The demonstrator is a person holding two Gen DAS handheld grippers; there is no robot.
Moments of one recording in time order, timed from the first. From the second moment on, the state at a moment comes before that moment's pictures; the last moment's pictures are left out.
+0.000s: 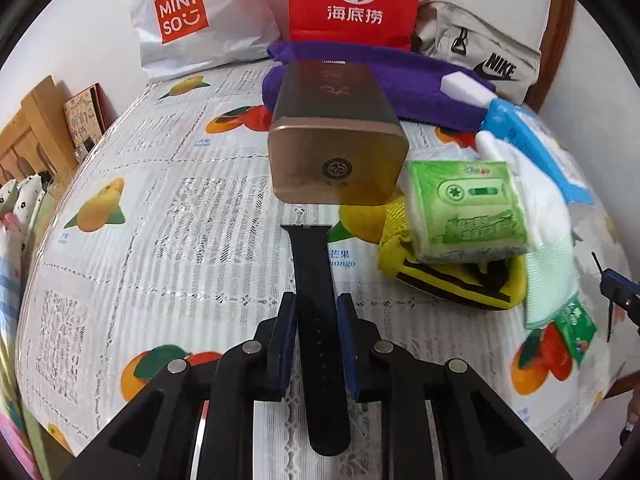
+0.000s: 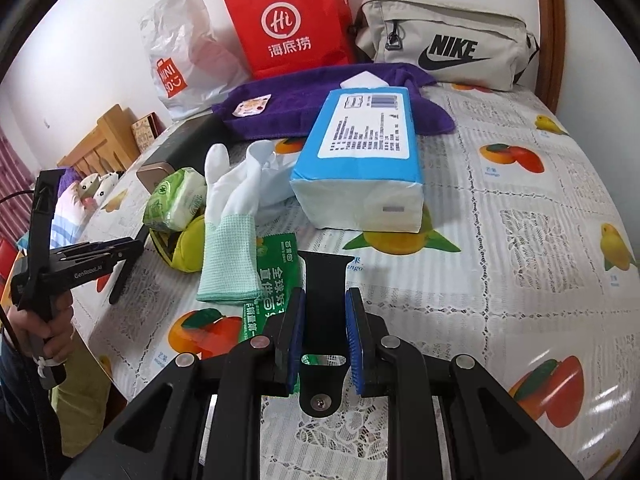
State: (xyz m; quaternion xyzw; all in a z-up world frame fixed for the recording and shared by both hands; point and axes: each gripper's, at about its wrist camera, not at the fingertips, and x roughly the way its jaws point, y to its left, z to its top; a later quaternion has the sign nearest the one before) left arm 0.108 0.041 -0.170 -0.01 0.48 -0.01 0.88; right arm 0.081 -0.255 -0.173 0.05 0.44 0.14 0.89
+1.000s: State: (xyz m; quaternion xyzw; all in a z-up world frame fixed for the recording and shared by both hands) left arm 0.144 0.045 -0.064 -0.04 0.40 -0.05 0.91; right arm 0.135 -0.247 -0.072 0.03 0.35 0.16 0.92
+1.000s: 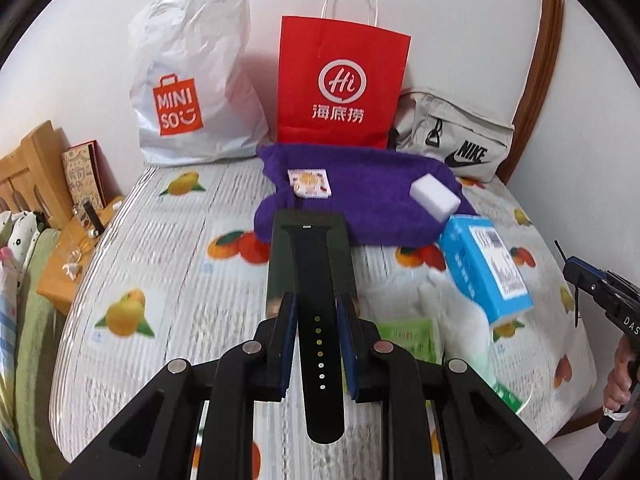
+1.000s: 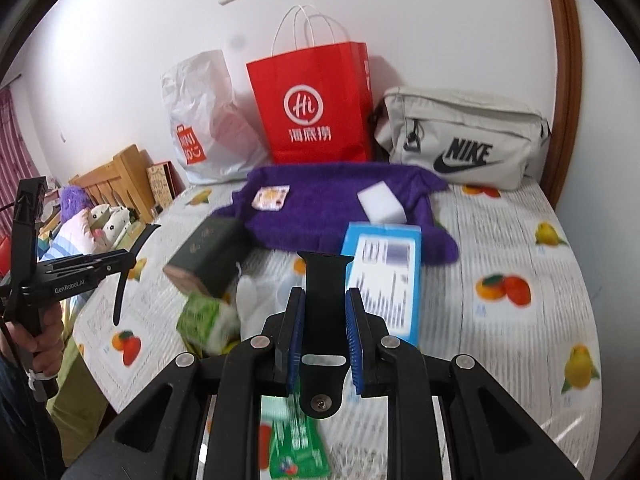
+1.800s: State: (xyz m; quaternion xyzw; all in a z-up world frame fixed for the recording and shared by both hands) left arm 0.292 0.037 -0.064 -0.03 0.41 -0.06 0.91; right arm 0.303 -0.235 -0.074 0.05 0.36 0.17 0.91
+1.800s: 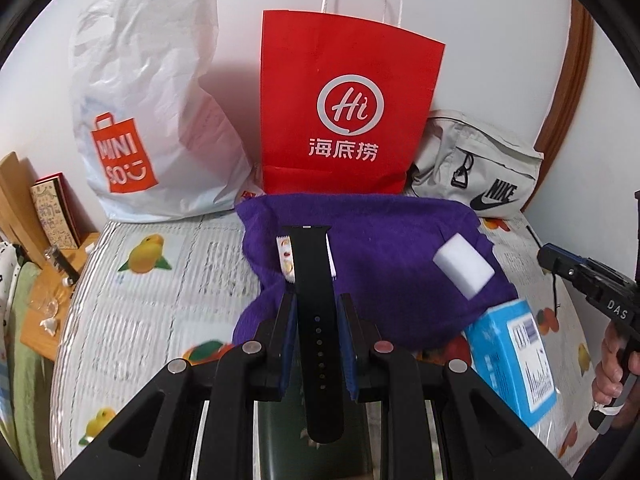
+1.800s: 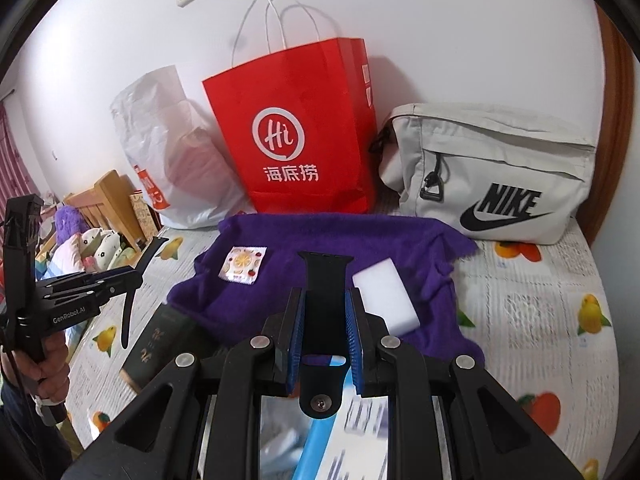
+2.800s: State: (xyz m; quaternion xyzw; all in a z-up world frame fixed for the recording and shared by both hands) left arm 0.405 0.029 -0.134 -0.05 0.47 -0.07 0.88; right arm 0.402 -0.221 -0.154 0.01 0.48 0.17 0.86
